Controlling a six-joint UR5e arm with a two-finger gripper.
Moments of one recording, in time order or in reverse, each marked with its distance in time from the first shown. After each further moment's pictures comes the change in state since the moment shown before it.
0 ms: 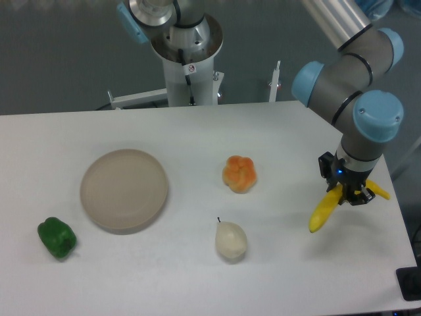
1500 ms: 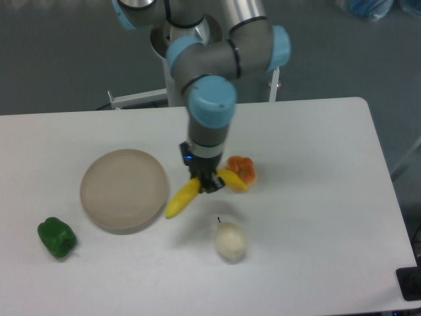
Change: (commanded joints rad) arm -0.504 0.301 -0.518 0.149 -0.123 -0.493
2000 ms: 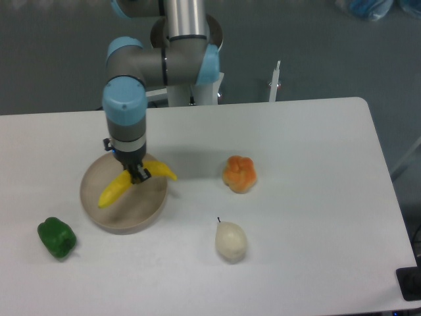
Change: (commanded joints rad) arm -0.169 -0.055 -0.031 0.051 -0.009 -0.198
